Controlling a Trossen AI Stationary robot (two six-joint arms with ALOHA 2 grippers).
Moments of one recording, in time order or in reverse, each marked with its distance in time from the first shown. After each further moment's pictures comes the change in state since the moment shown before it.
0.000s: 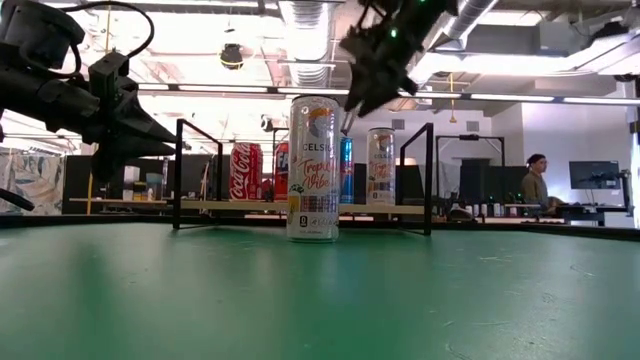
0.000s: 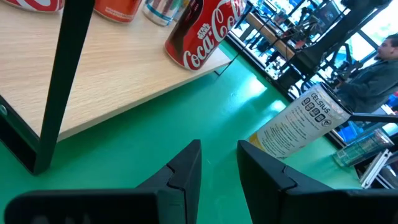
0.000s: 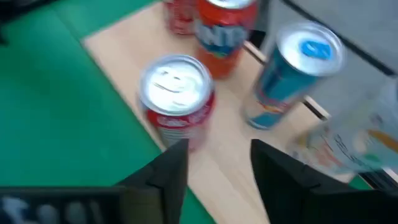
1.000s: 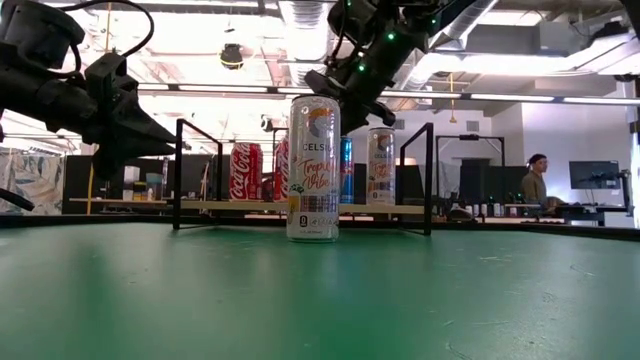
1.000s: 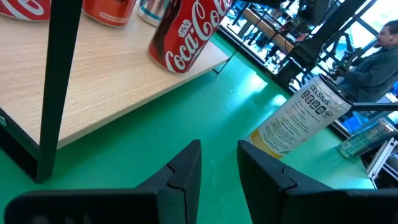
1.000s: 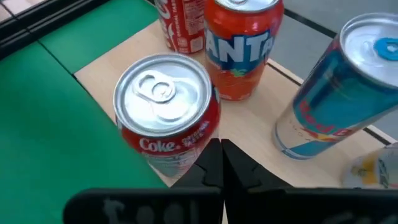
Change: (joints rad) left arm 0.000 0.000 0.000 0.000 0.010 0.059; right arm 0.009 0.168 -0.017 0.250 0.054 0.102
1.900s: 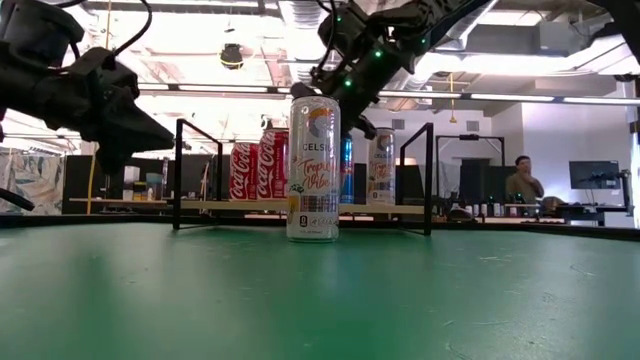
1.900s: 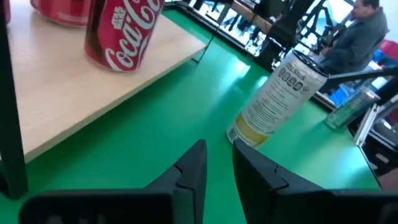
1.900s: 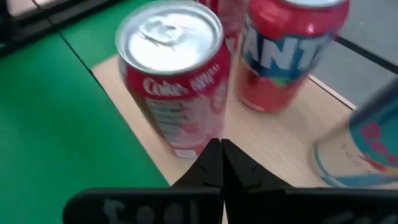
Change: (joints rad) left arm -0.005 0.000 0.007 0.003 0.092 0.101; right arm -0.014 0.084 0.001 0.141 -0.065 -0.083
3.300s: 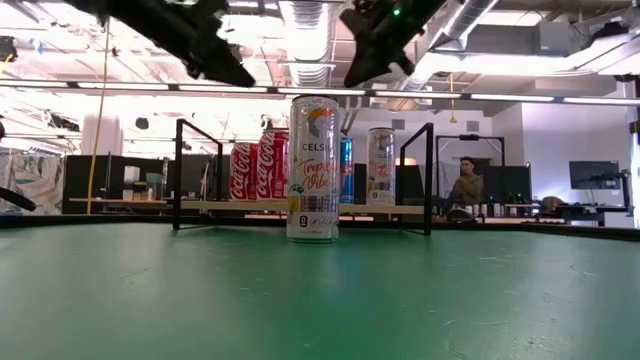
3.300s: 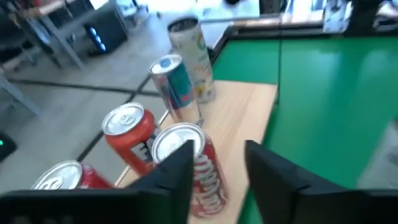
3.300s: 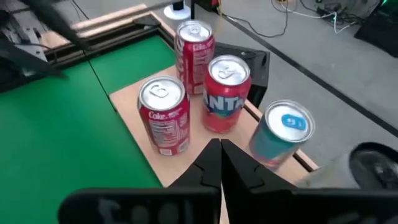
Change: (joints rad) left arm -0.035 0.833 0.677 0.032 -0.354 0.674; right arm 0.016 -0.327 0.000 -0.242 0.056 -0.119
